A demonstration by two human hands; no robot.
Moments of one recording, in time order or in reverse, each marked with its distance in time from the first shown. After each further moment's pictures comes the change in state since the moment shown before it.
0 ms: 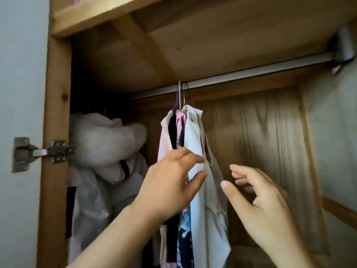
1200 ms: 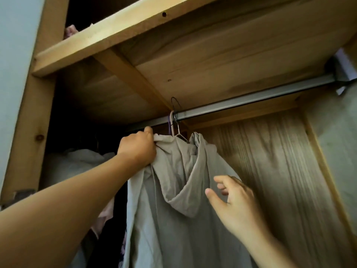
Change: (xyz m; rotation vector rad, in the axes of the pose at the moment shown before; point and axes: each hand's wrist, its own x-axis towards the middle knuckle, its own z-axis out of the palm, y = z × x) left_hand 0.158 -0.120 0.011 0.644 -0.142 -0.364; right_hand 0.100 0.045 0.064 -0.082 -0.044 0.039
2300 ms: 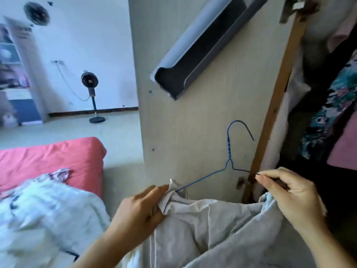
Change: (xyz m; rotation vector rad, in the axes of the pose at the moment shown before) left_hand -0.650 -0.173 -0.220 -0.218 -0.425 -0.435; right_hand -0.373 -0.173 0.036 0.950 -0.754 -0.067
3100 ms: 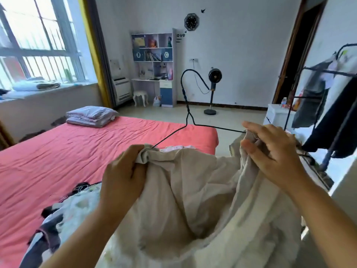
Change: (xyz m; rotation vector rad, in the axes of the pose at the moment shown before) left_hand -0.251 -0.079 -0.270 0.418 0.721 -0.552; right_hand -0.002 -0.242 0.338 0.116 -0.343 -0.549
